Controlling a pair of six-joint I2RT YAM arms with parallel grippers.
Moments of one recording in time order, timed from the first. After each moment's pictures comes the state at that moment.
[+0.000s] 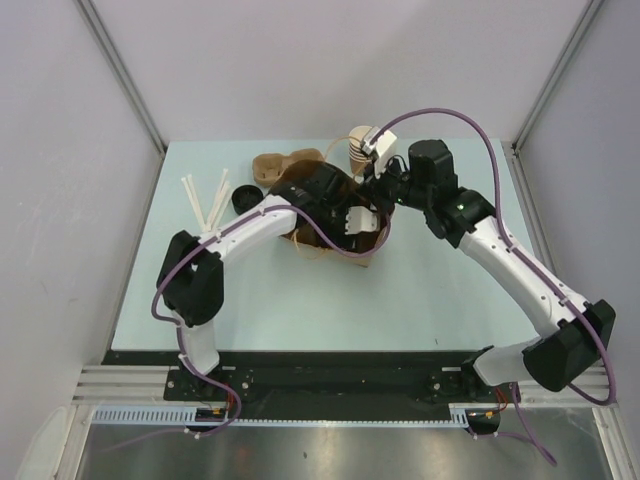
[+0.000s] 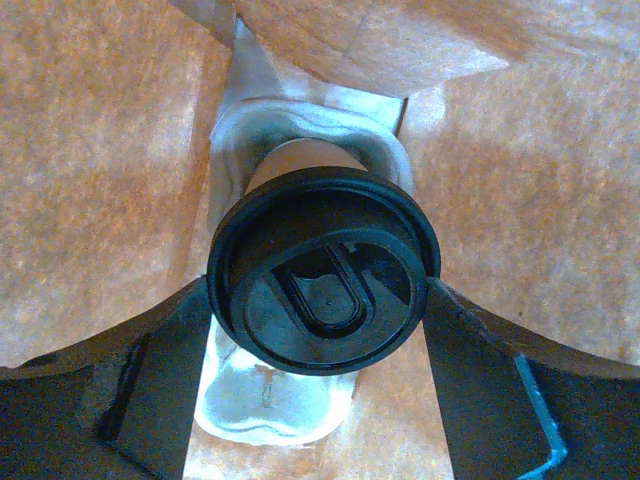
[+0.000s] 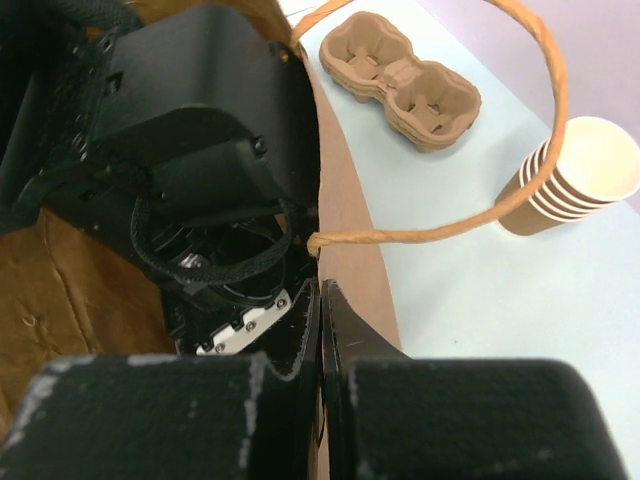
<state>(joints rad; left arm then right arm) -0.69 1.85 1.54 -0.69 0.28 0.95 0.59 1.35 1.38 -0.37 -0.29 -0.22</state>
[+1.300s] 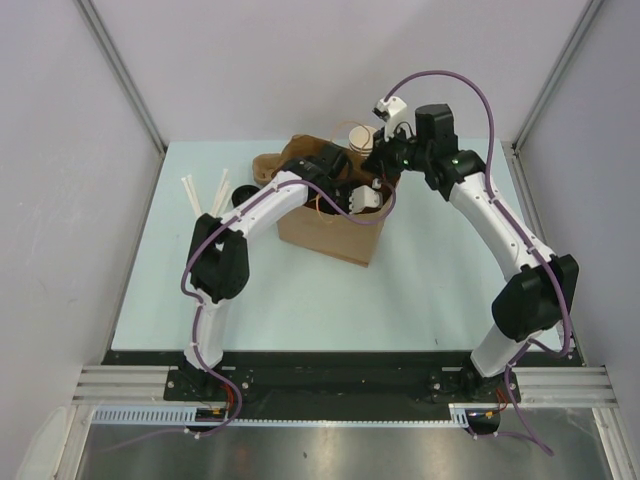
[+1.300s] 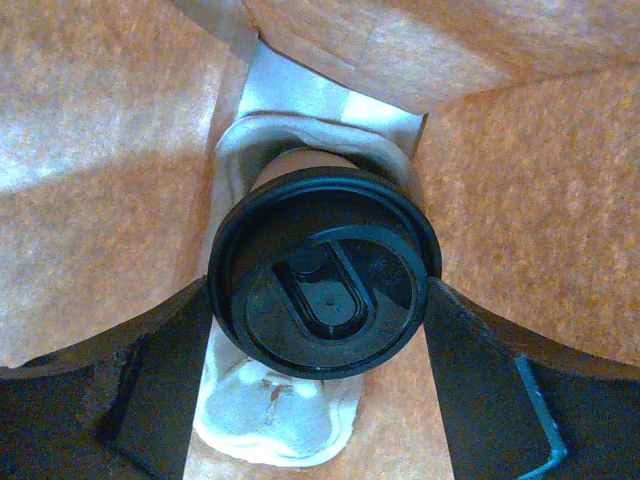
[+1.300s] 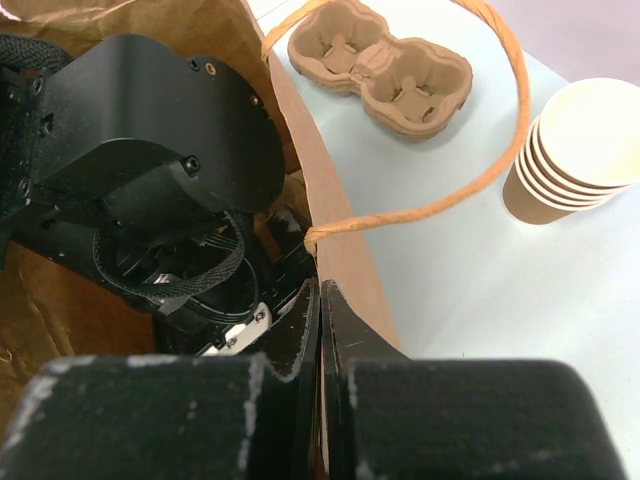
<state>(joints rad) -0.62 2.13 1.92 -0.95 0.40 0.92 0.37 1.66 1.67 -0.44 -0.50 -0.10</state>
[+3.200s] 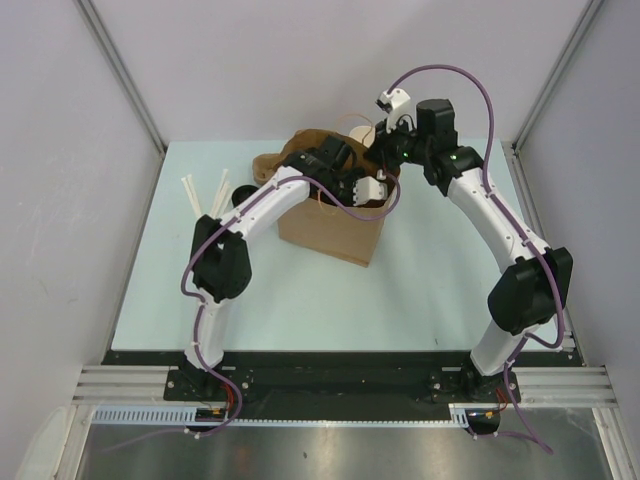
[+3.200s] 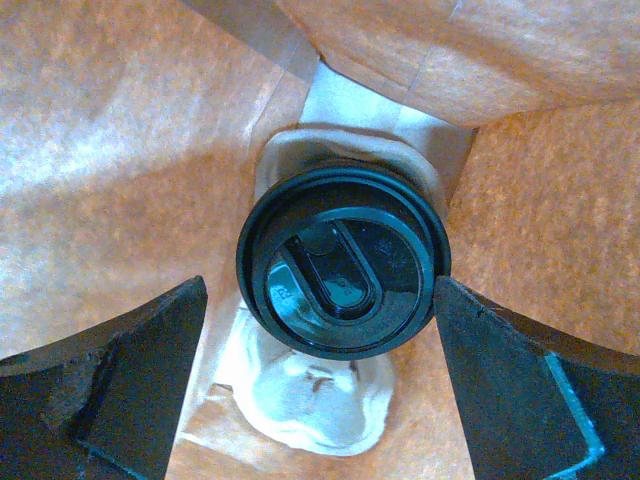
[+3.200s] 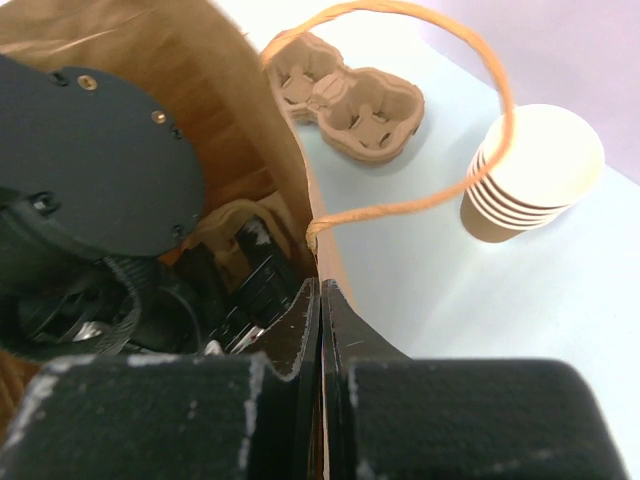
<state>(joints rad) -0.63 2.13 2.03 -0.95 0.36 0.92 0.35 1.71 1.70 -0.38 -0.46 -0.09</state>
